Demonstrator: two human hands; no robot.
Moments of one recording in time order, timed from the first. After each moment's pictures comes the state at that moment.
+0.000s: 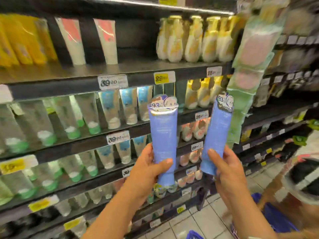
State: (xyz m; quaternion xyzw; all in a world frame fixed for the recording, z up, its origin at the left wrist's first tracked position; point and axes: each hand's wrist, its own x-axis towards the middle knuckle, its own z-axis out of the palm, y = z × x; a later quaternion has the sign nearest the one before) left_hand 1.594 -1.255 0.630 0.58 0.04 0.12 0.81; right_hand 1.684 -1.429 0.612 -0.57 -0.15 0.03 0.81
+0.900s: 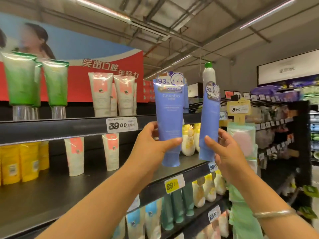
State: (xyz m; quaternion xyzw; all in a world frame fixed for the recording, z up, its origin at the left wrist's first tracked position) left_hand 1.685 -1.162 0.901 0.70 -0.11 0.29 0.64; right_hand 1.781 -1.328 0.863 -0.53 -0.29 -0.15 0.78
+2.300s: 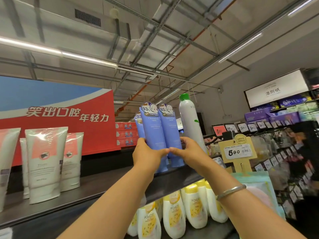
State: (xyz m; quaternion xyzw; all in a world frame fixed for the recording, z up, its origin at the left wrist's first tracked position) left_hand 1.949 -1.217 1.014 0.76 0.00 0.39 0.52; right_hand 2.035 -1.328 0.996 -0.66 -0.36 -0.18 0.63
